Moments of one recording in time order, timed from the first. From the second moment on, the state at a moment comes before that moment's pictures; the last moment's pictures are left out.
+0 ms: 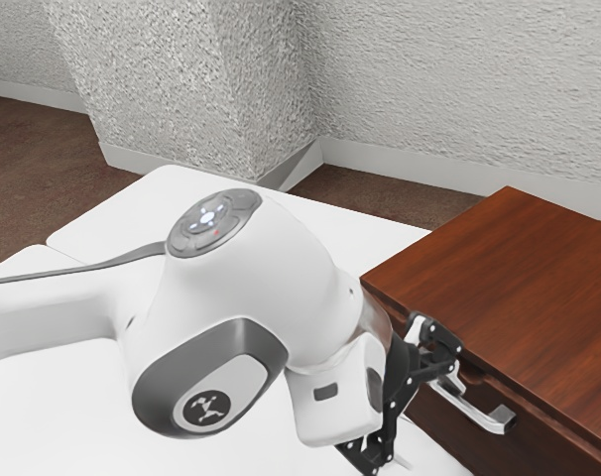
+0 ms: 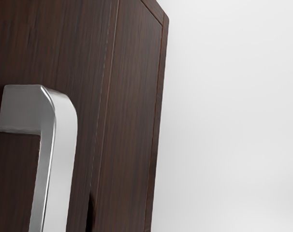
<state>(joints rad) -0.54 -0.24 0.04 -2.17 -0.04 2.38 1.30</state>
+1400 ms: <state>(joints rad) -0.54 -0.44 0.02 -2.38 -0.04 2.37 1.17</state>
